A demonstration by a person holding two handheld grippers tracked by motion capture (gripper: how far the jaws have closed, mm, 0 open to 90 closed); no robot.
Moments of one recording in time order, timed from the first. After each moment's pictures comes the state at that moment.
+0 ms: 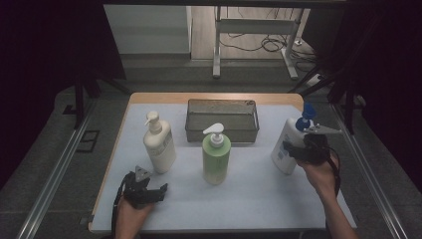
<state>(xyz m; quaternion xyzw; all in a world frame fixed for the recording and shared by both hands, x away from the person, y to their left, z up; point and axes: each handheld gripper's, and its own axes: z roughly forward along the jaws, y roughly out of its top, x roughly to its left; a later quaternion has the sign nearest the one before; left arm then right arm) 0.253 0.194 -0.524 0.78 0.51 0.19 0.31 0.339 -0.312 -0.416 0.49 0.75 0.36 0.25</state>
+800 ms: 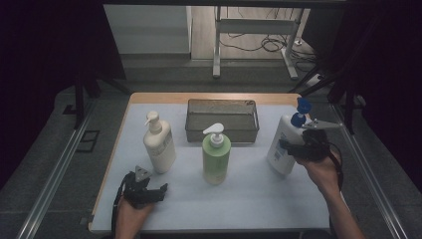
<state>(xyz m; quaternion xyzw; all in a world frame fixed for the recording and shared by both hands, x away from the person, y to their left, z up) 0.253 0.194 -0.524 0.78 0.51 0.19 0.32 0.335 -0.300 -0.389 0.47 0.77 0.37 0.22</state>
